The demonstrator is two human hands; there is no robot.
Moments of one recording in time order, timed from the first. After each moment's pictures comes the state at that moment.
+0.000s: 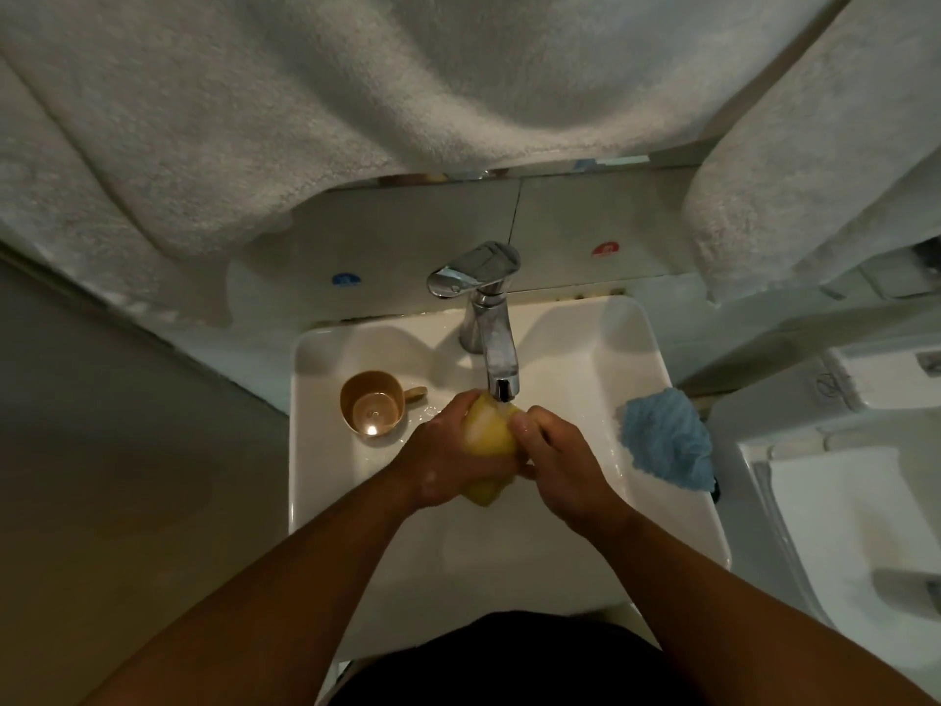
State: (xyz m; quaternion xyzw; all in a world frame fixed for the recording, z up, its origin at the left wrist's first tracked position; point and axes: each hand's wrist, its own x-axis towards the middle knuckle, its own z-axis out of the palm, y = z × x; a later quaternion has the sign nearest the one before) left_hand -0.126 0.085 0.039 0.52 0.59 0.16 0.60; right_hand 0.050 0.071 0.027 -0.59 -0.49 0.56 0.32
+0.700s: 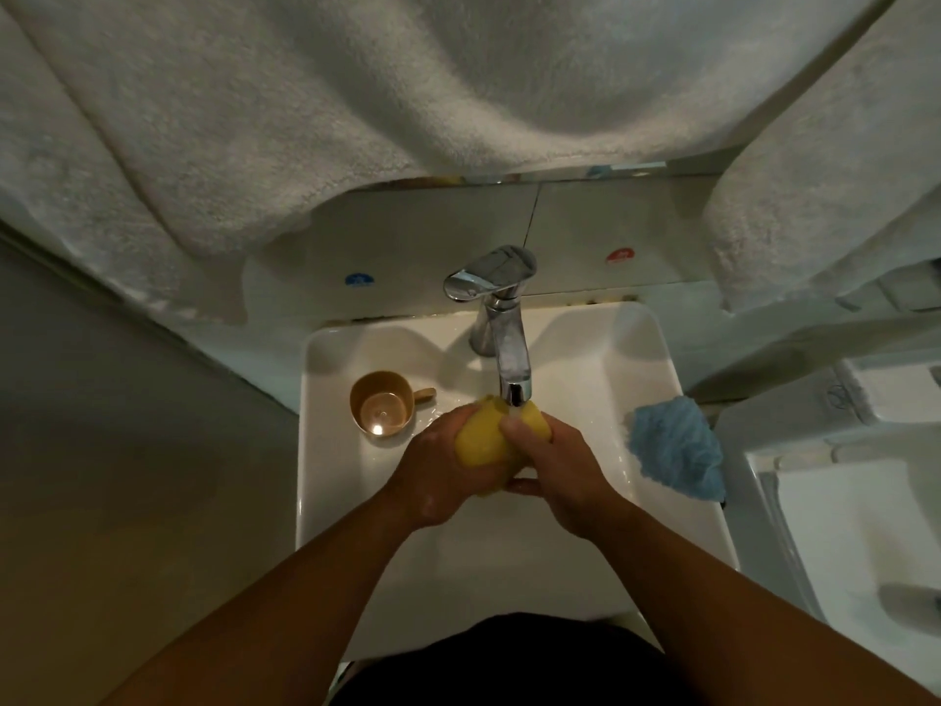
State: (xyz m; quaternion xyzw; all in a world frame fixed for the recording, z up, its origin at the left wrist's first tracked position) left_hand -0.135 0.070 0.021 0.59 0.57 0.25 0.52; right_hand 0.036 0.075 0.041 -0.58 -0.31 0.68 0.31
